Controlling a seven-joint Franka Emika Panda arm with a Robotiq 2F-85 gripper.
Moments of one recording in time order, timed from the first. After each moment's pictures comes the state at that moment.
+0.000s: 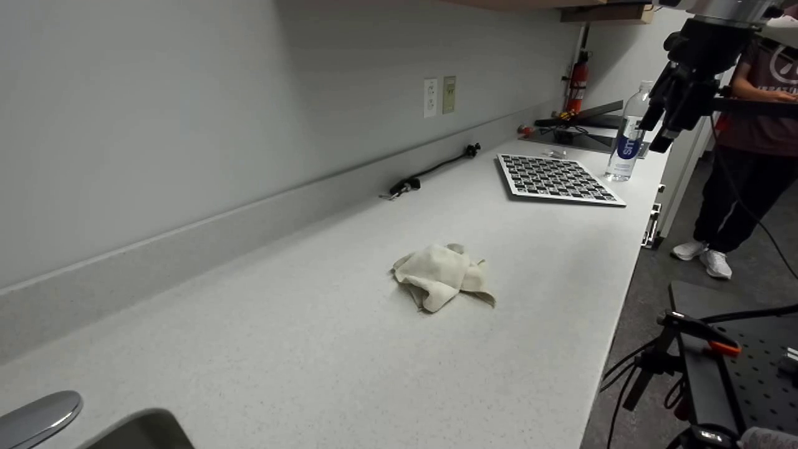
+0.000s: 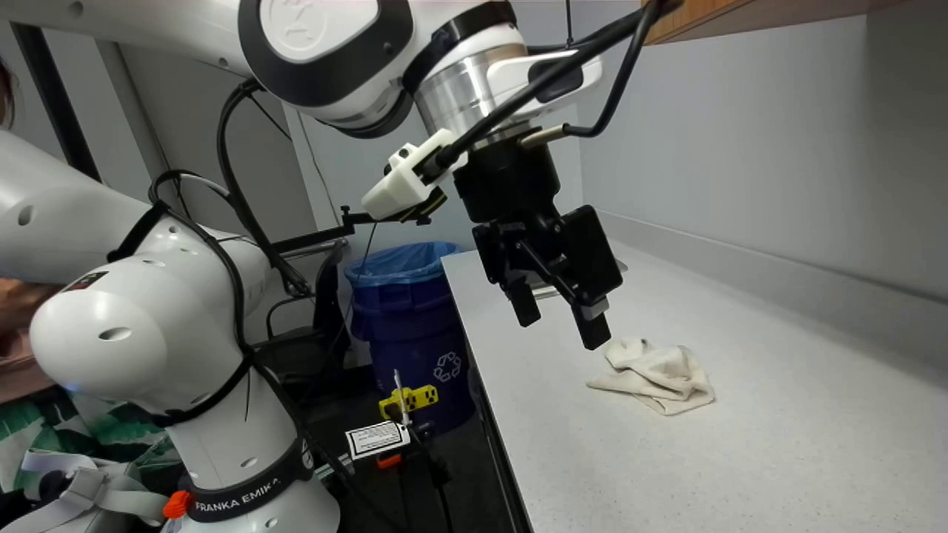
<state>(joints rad) -0.19 -0.76 -0.28 -2.78 -0.32 2.26 -0.41</state>
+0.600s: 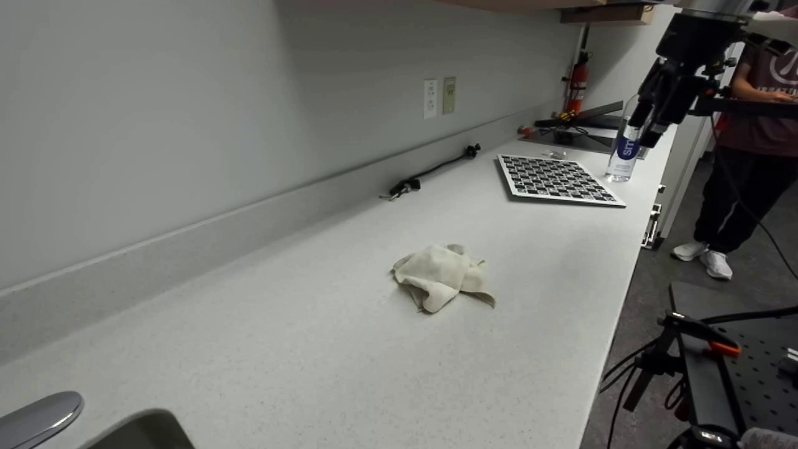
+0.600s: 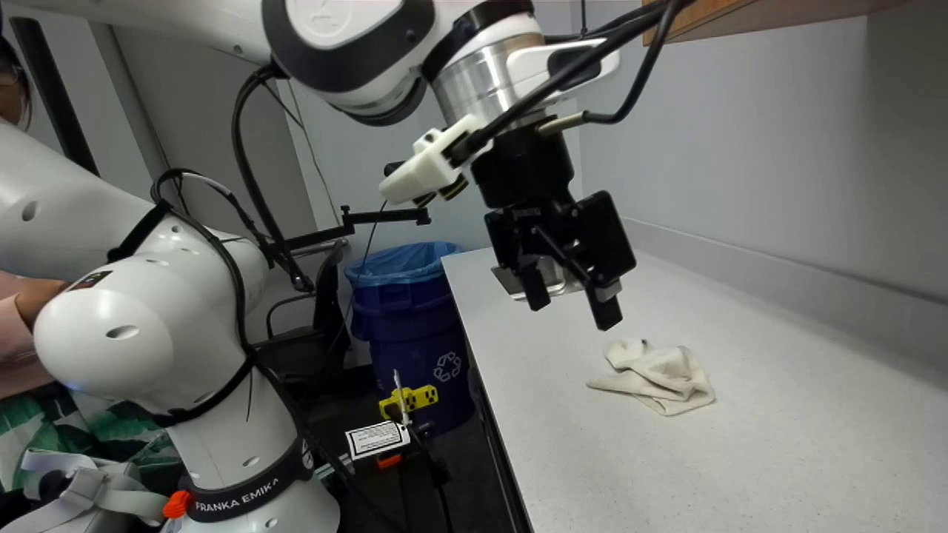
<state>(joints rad) -0.15 -0.70 -0.27 -2.73 -0.28 2.25 -0.41</state>
